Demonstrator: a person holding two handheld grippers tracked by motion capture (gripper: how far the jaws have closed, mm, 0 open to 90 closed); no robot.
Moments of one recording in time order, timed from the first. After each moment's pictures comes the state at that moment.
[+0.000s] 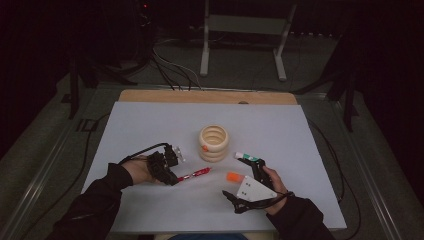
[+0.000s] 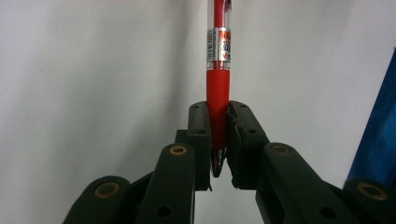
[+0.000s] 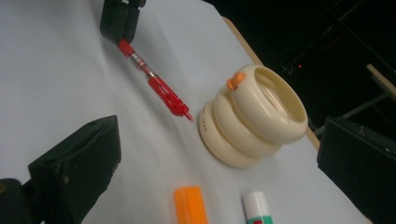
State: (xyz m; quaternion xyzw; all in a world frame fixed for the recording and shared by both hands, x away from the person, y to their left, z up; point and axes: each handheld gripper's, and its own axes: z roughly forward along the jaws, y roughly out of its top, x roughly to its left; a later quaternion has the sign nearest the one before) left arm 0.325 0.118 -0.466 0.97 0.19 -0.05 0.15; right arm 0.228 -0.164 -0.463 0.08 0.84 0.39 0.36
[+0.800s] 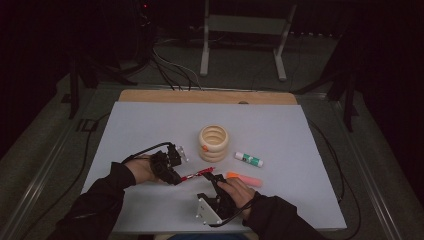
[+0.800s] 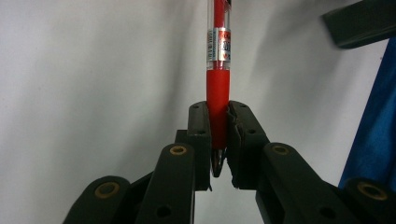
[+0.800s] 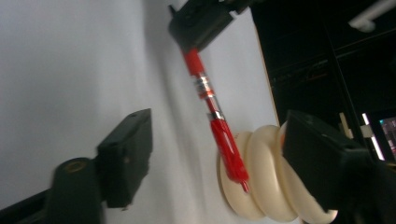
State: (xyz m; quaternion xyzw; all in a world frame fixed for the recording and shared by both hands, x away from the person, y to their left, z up) left arm 0.324 0.110 -0.461 0.97 0.18 -0.05 0.15; right arm 0.208 -0.079 -0.504 -0.07 0.85 0.26 0.44
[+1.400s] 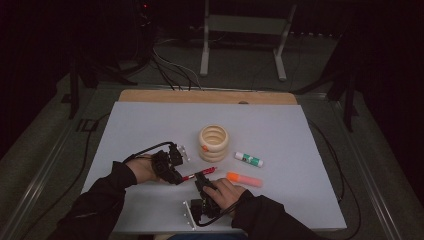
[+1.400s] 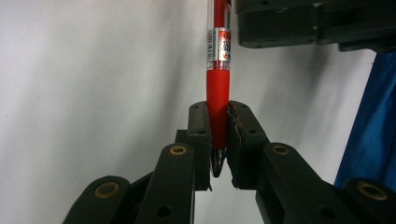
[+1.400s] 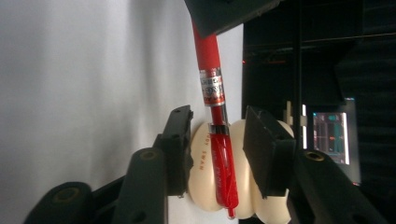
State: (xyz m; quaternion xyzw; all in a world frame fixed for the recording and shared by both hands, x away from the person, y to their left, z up) left arm 0.324 0.107 -0.458 0.97 0.18 -0.05 0.16; right arm 0.213 -0.047 -0.528 -0.11 0.82 0.13 0.54
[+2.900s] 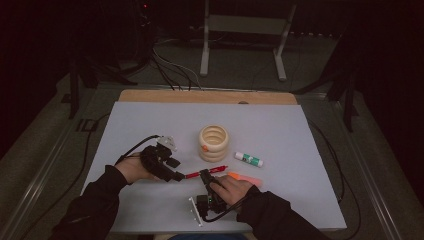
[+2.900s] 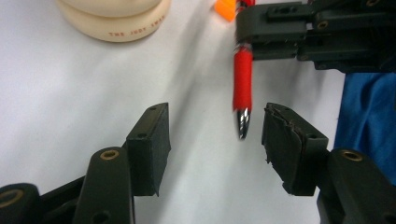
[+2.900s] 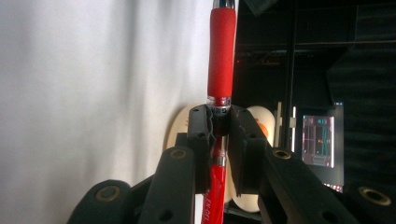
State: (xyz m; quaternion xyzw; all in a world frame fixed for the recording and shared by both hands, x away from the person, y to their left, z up) left arm 0.325 0.144 -0.446 0.92 0.23 -0.04 0.32; right arm 0.221 -0.065 -0.513 -0.13 0.82 0.12 0.55
